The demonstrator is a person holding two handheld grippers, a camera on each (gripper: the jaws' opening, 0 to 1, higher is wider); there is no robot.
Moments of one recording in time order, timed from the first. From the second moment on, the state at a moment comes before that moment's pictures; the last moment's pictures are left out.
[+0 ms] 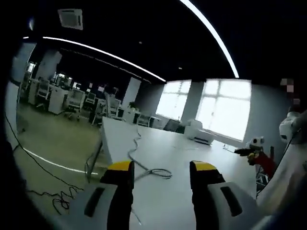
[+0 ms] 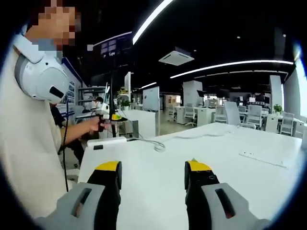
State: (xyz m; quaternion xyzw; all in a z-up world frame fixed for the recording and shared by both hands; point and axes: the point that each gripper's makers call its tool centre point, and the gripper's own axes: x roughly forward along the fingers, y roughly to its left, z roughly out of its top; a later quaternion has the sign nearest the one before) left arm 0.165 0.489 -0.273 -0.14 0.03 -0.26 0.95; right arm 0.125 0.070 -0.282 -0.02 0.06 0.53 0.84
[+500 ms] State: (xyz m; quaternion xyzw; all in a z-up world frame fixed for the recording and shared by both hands) left arm 0.090 0.468 -0.248 -0.04 0.02 -0.20 0.98; right arm 0.114 0.001 -0.269 -0.02 0.03 0.43 0.90
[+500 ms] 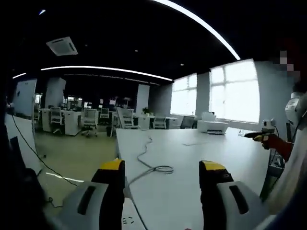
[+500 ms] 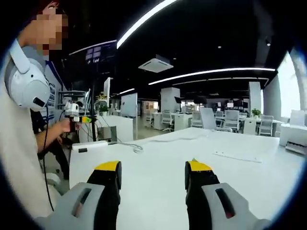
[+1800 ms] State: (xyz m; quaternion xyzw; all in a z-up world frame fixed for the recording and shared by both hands) left arm 0.075 0.416 -0.279 0.07 0.08 -0.22 0.97; right arm 0.094 -0.064 -0.261 -0.01 0.01 0.33 0.94
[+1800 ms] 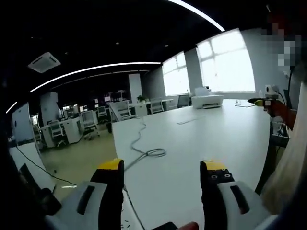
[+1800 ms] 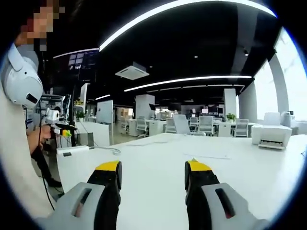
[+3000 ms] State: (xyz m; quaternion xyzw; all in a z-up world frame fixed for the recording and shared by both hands) left arm 0.067 0.428 -0.296 0.09 0.19 -0.26 0.94; right arm 0.090 -0.059 -0.275 0.01 0.02 0.35 0.94
